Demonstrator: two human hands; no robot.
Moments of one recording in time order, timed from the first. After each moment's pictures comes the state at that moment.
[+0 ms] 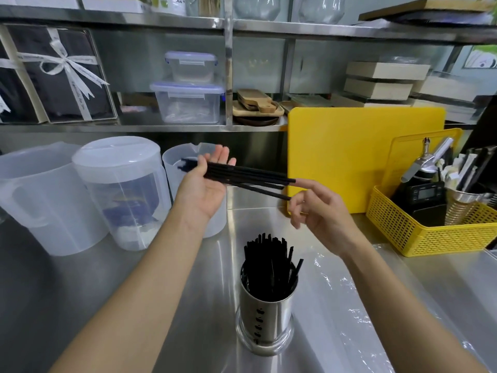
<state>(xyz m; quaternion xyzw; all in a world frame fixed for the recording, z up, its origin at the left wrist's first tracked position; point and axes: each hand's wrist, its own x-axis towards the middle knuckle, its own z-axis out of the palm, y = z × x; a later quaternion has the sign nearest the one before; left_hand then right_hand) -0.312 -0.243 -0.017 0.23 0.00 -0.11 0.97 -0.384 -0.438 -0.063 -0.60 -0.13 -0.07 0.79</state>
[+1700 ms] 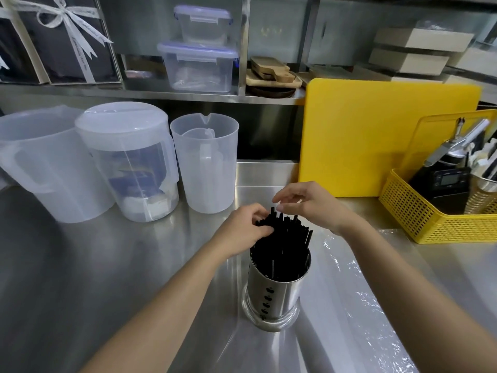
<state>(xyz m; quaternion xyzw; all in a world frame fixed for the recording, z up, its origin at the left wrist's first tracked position) -0.338 -0.250 -0.127 0.84 -0.18 -0.14 0.49 -0.358 -0.417 -0.077 -0.89 -0.08 0.02 0.44</state>
